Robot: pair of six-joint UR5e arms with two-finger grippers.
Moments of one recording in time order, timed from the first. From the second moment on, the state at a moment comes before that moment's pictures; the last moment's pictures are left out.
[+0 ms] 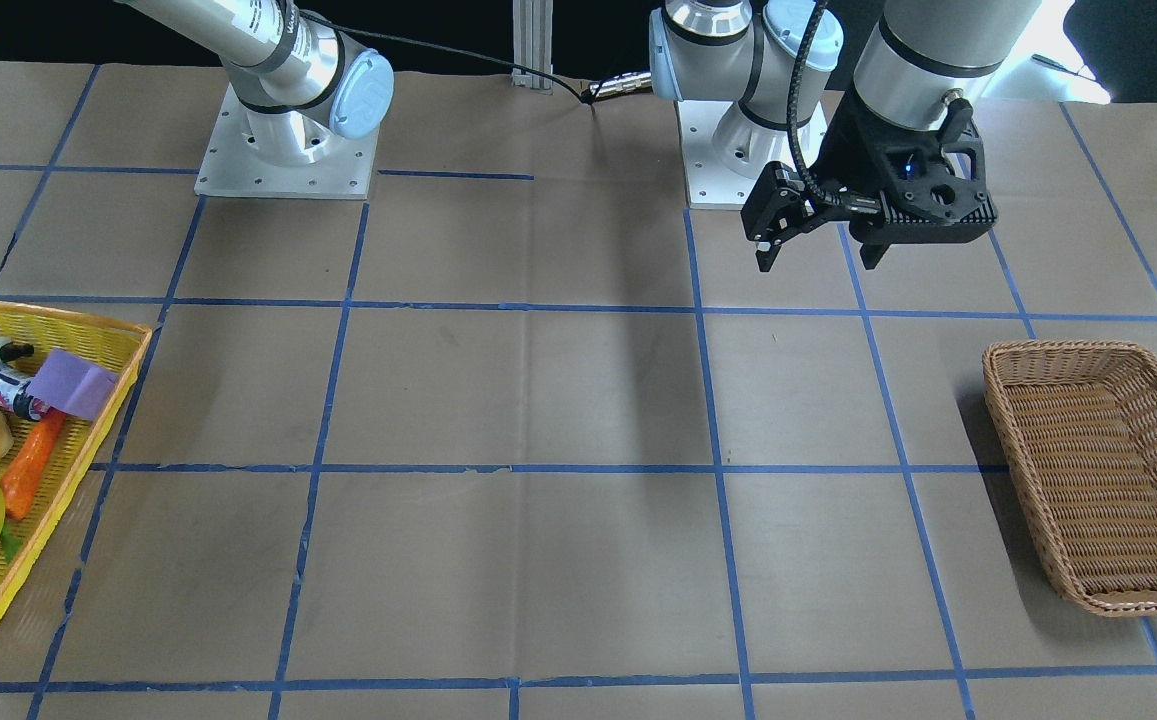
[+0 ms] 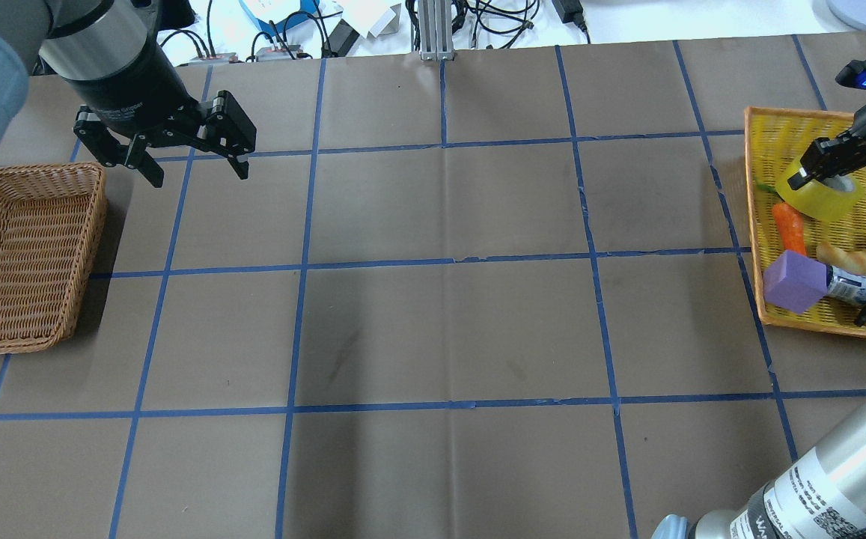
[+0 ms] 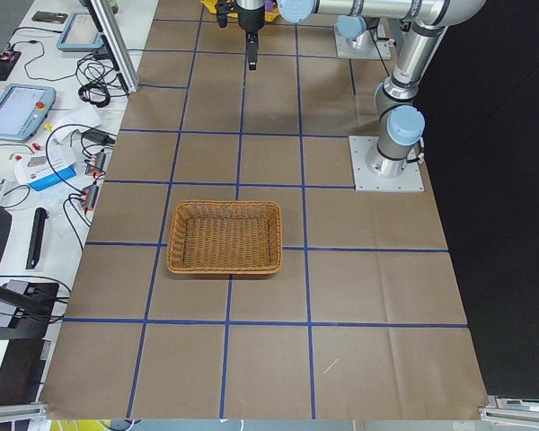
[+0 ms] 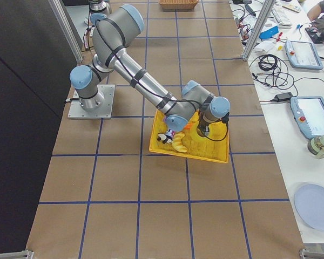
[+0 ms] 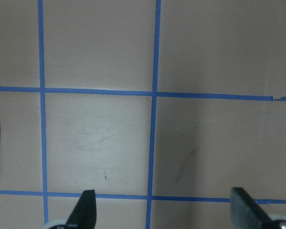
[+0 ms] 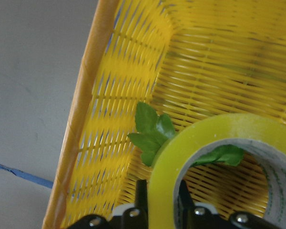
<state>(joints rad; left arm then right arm) -1.56 -1.59 -1.52 -1.60 1.57 -0.05 0.96 -0.97 1.38 -1.74 -1.34 -0.79</state>
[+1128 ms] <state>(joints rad) -1.56 -1.59 -1.52 -1.60 1.57 -0.05 1.65 -1.24 1.50 -1.83 -1.48 -0.05</state>
